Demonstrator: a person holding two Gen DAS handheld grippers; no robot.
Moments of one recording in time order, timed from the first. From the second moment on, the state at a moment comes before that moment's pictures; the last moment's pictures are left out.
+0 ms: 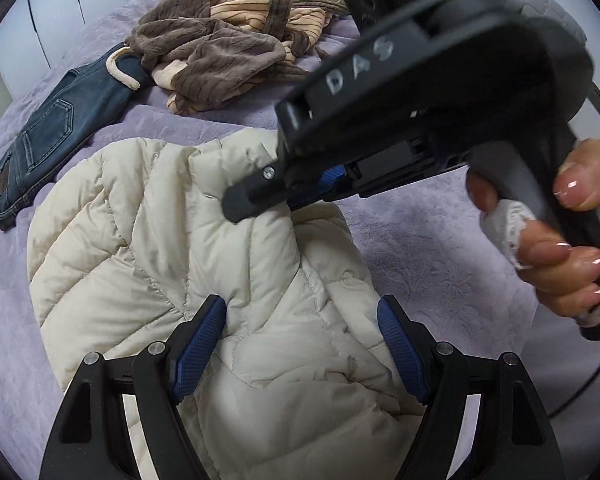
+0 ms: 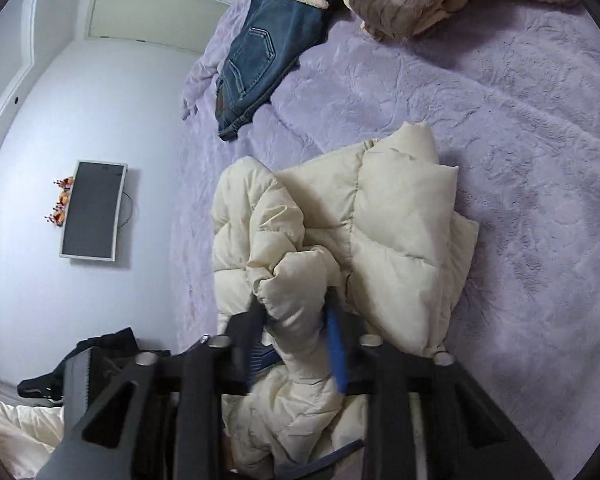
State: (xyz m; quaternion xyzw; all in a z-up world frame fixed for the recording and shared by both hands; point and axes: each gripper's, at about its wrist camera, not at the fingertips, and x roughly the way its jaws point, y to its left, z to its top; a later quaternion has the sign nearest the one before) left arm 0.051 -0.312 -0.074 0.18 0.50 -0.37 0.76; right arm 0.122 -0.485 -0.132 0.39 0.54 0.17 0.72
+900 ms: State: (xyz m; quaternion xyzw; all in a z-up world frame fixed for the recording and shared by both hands) left arm 0.165 -0.133 -0.167 -0.28 0.66 -0.33 0.61; right arm 0.107 -0.510 -0.190 0.39 0.57 0.12 0.71
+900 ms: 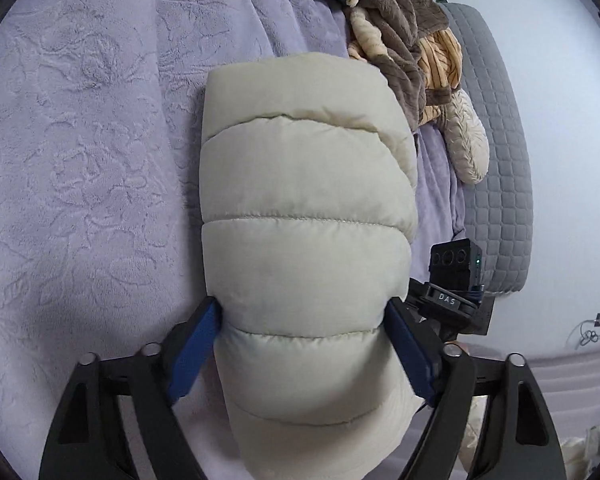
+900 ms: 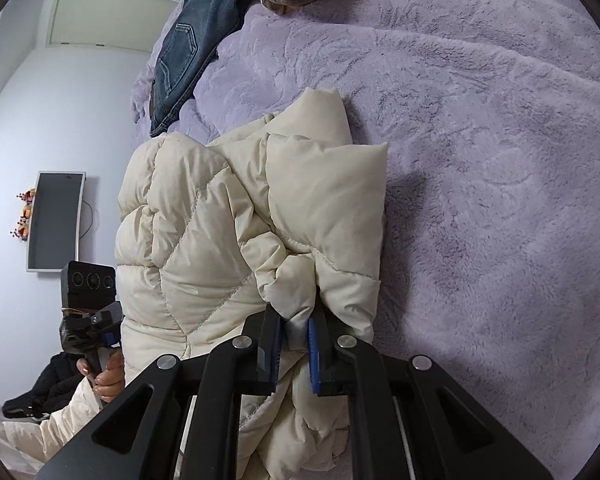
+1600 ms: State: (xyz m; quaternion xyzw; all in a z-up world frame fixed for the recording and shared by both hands) left arm 0.149 -0.184 -0.157 -0.15 0.65 -0.26 0.70; right arm 0.069 -0.532 -0.171 0.42 0.54 0.12 0.72
